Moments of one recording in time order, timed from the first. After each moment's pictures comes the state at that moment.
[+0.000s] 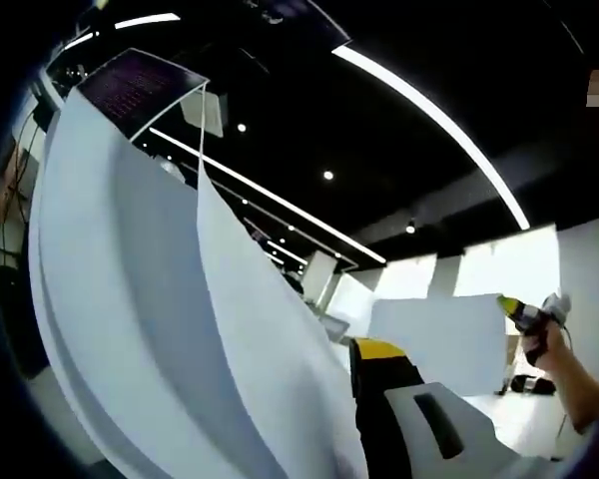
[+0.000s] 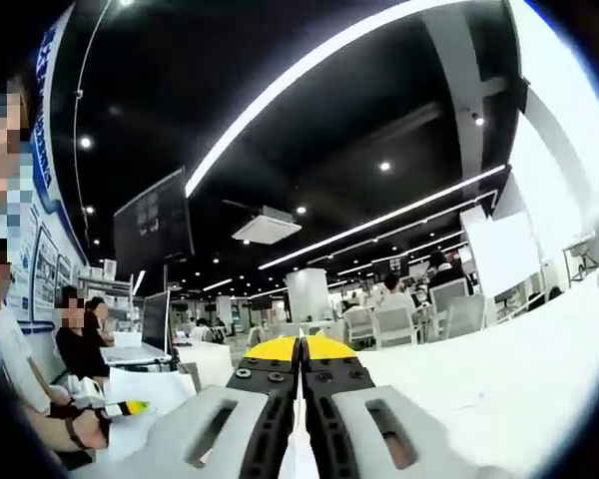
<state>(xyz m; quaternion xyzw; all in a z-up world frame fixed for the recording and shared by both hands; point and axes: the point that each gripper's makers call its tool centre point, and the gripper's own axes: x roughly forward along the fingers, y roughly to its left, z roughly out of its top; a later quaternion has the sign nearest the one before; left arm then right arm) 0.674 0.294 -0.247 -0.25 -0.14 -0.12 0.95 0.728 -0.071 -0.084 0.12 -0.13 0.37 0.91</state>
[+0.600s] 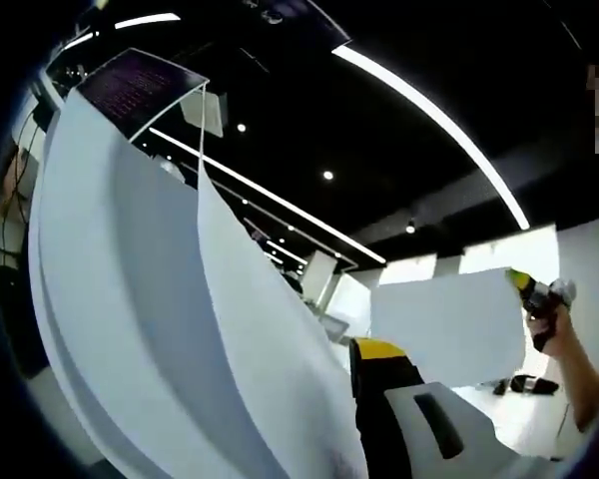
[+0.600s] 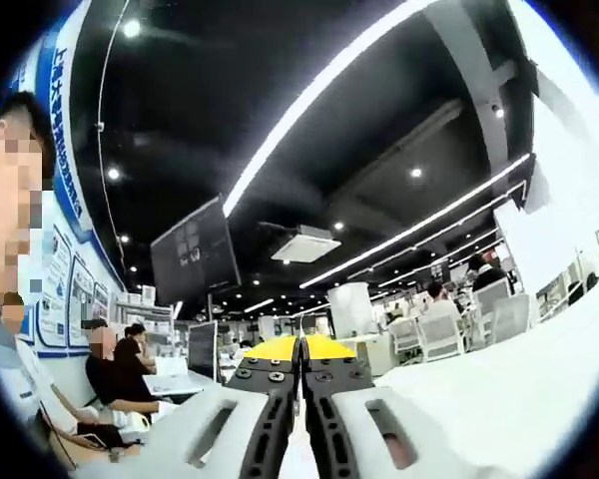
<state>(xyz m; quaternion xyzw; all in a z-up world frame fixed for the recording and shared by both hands) 0.672 0.294 -0.246 -0.25 -0.14 -0.12 0.95 0.692 -0.035 -0.041 0.18 -0.16 0.46 0.85</state>
